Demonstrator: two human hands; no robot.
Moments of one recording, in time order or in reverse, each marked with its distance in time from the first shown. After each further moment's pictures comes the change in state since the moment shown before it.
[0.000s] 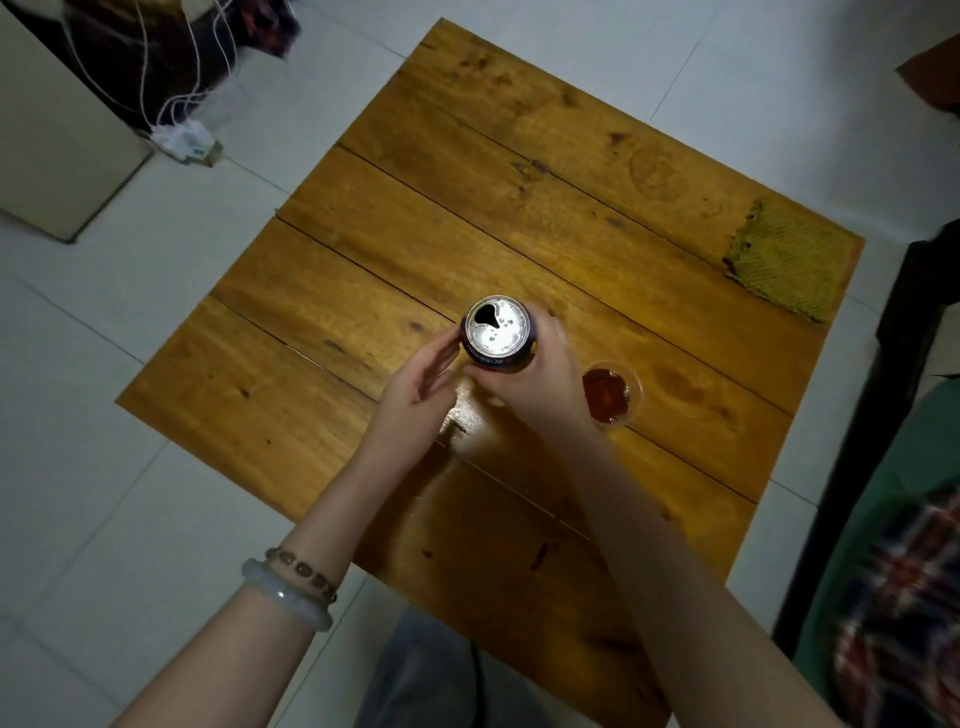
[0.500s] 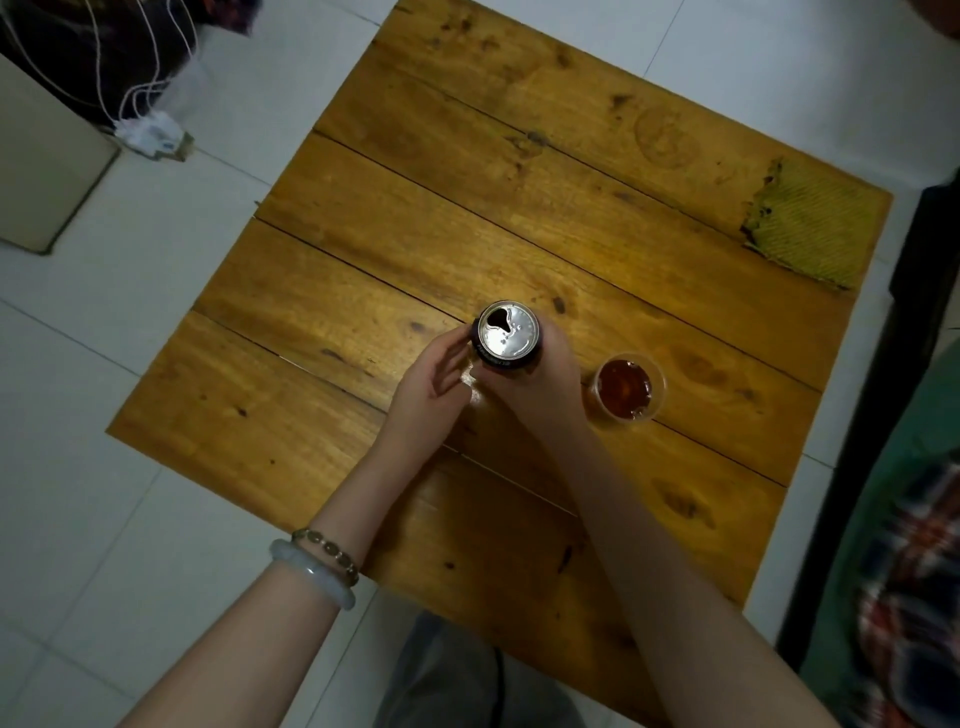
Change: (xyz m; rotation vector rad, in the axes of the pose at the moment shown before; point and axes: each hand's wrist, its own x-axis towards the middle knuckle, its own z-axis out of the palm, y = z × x) left_hand 0.035 -0.030 -0.009 0.035 -0.053 -0.083; right_hand 0.012 0.027 0.034 0.099 0.112 0.035
